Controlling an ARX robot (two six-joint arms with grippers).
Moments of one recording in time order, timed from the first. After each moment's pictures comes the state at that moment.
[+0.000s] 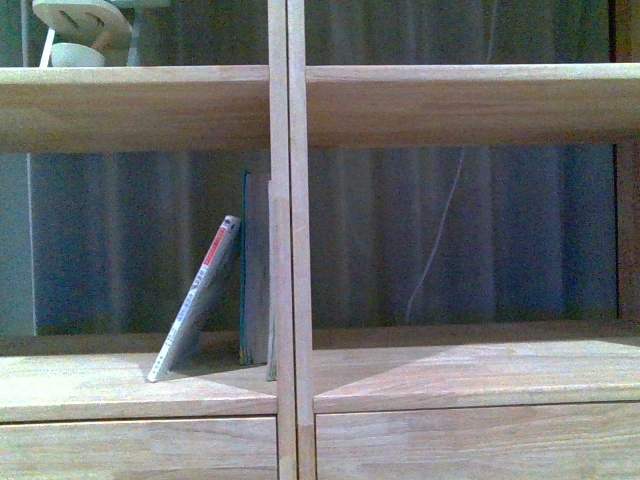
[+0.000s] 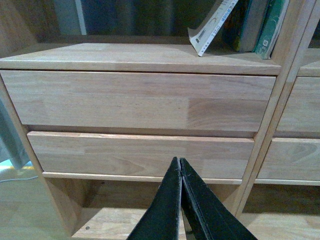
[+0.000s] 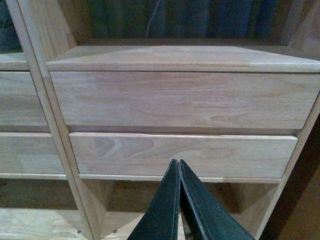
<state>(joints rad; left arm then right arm) -0.01 0.06 0.07 -0.01 0.00 0.00 0.00 0.01 0.01 0.00 0.00 0.01</state>
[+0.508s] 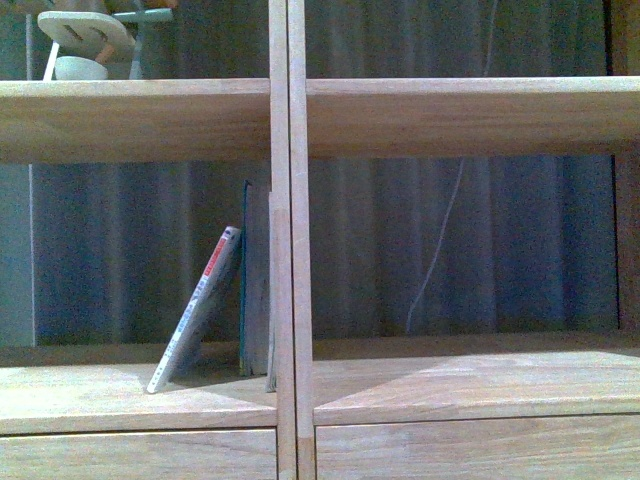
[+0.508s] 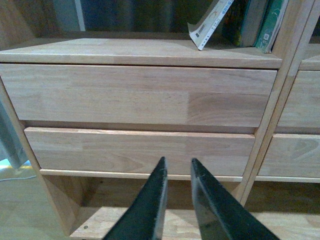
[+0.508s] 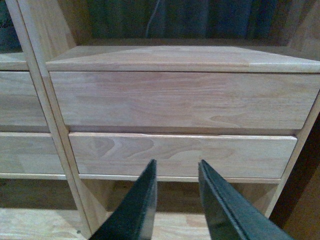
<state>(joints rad) -0.01 0.01 0.01 -0.01 0.00 0.00 0.00 0.01 0.01 0.00 0.00 0.00</state>
